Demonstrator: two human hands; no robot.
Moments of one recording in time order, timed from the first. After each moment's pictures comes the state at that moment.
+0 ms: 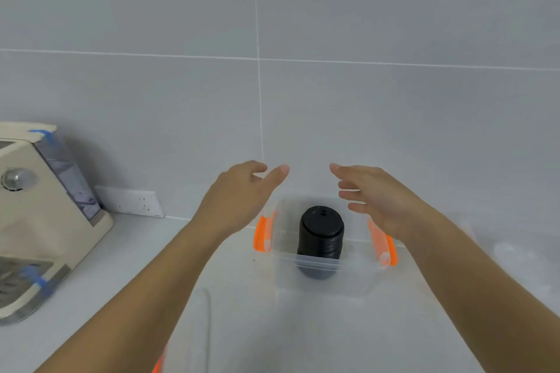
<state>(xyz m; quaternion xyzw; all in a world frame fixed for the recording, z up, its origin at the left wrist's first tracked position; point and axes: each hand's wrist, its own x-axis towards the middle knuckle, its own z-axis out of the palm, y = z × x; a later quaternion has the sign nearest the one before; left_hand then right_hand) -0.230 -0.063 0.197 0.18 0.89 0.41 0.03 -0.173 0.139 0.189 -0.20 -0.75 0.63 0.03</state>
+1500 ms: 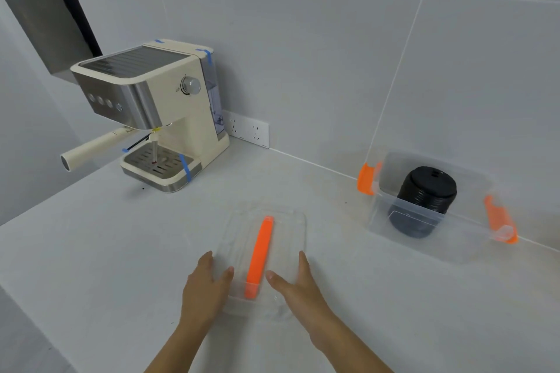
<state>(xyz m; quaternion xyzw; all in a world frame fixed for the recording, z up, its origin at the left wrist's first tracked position) -0.108 -0.286 -0.036 -0.21 0.86 0.46 0.02 -0.099 -0.117 -0.019 -0.14 -0.77 0.59 -0.20</state>
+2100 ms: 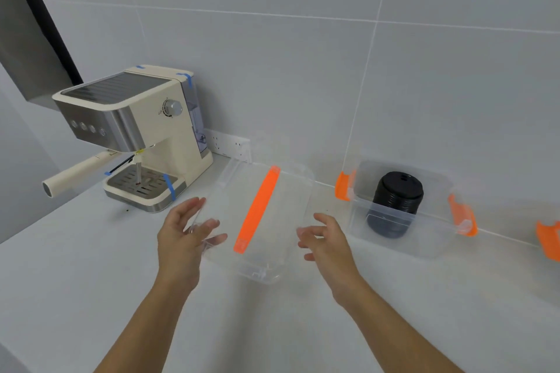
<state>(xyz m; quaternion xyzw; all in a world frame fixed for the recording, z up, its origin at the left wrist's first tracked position) -0.143 -0.283 0.060 -0.10 0.56 0.81 -0.11 -0.122 -0.067 0.046 -0.13 -0.72 0.68 0.00</state>
